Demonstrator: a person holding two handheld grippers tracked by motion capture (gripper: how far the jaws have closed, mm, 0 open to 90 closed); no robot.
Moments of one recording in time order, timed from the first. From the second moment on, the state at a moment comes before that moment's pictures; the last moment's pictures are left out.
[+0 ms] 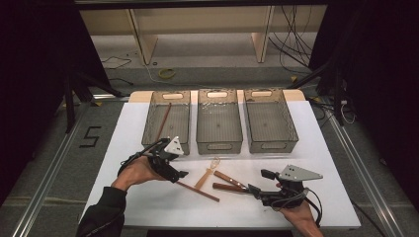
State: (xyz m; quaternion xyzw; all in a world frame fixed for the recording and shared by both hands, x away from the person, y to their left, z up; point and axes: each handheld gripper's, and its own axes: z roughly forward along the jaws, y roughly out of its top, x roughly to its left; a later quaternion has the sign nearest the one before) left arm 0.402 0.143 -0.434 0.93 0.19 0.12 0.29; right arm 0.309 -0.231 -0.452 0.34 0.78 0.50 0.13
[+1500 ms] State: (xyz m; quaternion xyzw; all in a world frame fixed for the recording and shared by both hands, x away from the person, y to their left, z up) left arm 0.400 0.123 -0.470 0.98 0.14 0.03 0.16; right arm 0.310 -0.230 -0.452 0.35 0.78 0.50 0.12
